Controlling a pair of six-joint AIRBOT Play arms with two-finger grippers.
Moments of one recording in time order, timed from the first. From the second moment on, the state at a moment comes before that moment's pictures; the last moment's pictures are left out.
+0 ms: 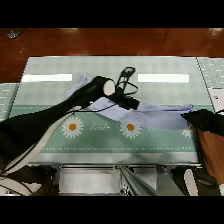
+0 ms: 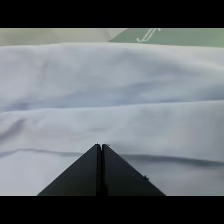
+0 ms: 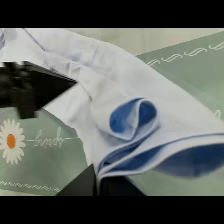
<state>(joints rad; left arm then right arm) -0.78 -1.75 1.51 1.11 -0.90 -1.60 -0.39 -0.44 0.75 -0.87 1.45 1.52</state>
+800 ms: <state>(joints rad) -0.58 -1.73 1.64 0.86 -1.05 -1.55 -0.26 -0.48 0.77 -0.84 1.38 1.52</state>
